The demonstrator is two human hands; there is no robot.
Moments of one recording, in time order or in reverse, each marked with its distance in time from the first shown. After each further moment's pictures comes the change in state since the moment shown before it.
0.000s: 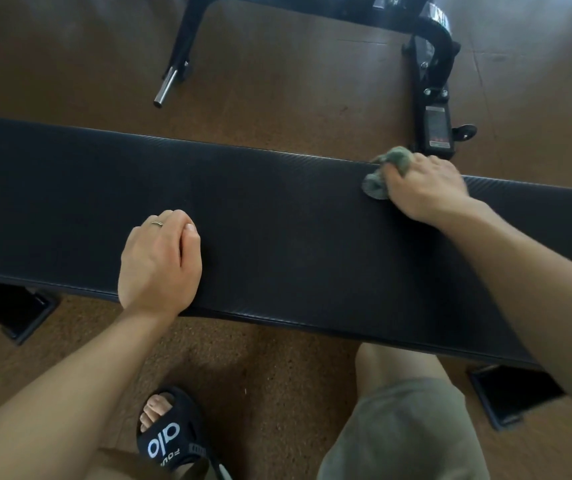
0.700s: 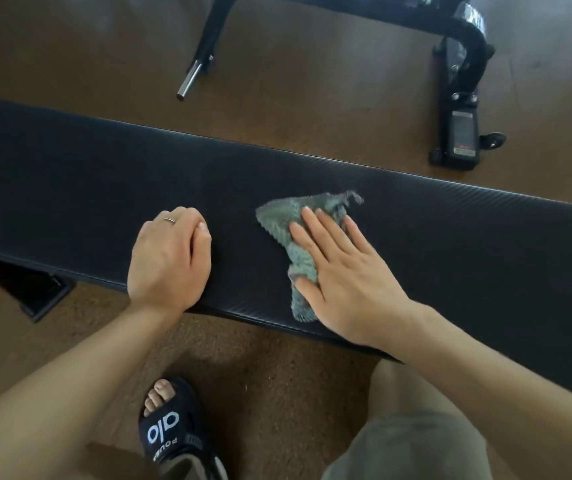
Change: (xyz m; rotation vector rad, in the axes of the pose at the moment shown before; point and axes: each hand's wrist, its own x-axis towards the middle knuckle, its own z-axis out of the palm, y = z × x) left_hand 0.000 0.005 -0.002 0.013 -0.009 0.013; right_hand -0.125 -0.082 0.028 -0.088 -0.104 -0.651
